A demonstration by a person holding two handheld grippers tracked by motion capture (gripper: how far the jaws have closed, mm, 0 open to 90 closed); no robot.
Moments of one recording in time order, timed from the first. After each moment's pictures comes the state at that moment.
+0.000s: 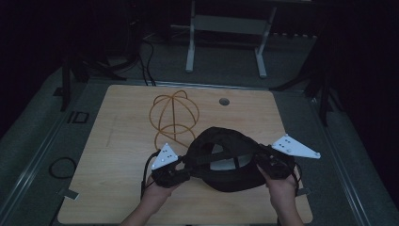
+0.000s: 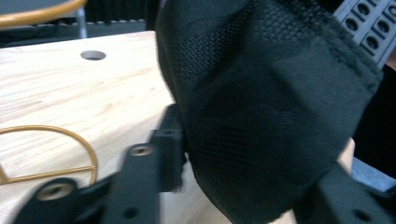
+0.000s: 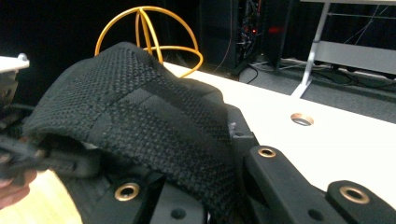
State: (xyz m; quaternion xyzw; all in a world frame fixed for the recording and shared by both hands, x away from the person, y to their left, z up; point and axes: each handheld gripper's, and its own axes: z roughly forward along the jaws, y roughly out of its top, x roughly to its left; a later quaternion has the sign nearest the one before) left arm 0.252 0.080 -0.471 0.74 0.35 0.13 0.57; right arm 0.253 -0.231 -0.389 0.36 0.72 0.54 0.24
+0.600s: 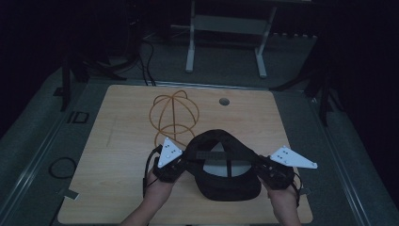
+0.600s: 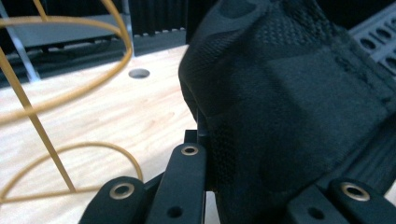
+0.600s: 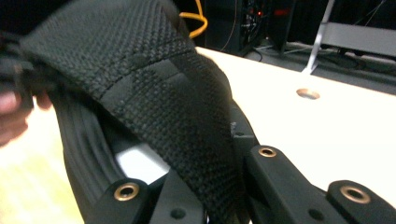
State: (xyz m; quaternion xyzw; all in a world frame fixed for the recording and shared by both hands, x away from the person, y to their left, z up) left arm 0.250 0.069 -0.442 0.73 0.36 0.22 0.53; right arm 0.240 -0.240 -0.417 0.37 0.74 0.52 0.22
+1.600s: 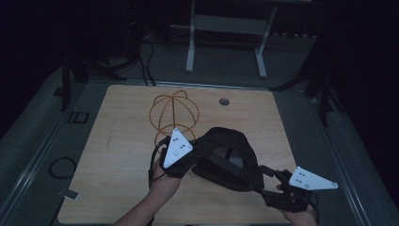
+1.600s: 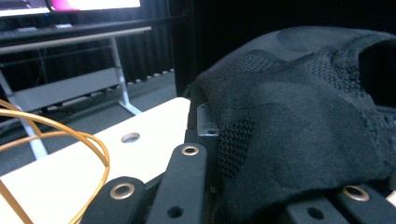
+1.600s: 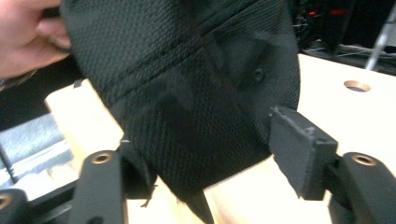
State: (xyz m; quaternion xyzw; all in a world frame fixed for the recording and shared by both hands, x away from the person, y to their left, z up) left arm 0.238 0.048 -0.385 0.72 0.29 0.27 0.58; right arm 0.203 -0.282 -0.434 0.29 0.77 0.55 0.16
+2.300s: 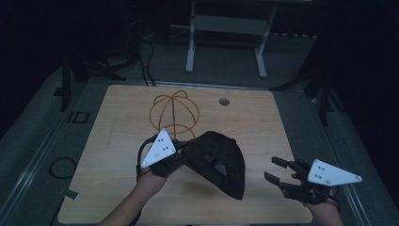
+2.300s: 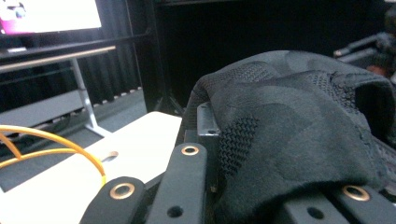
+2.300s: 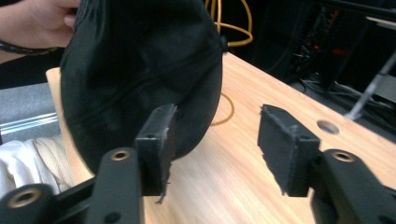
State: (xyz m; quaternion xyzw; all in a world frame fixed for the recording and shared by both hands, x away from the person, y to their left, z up) left arm 0.247 0.085 -0.394 0.72 0.20 0.22 0.62; right arm 0.216 -0.310 -0.396 0.19 0.79 0.54 0.20
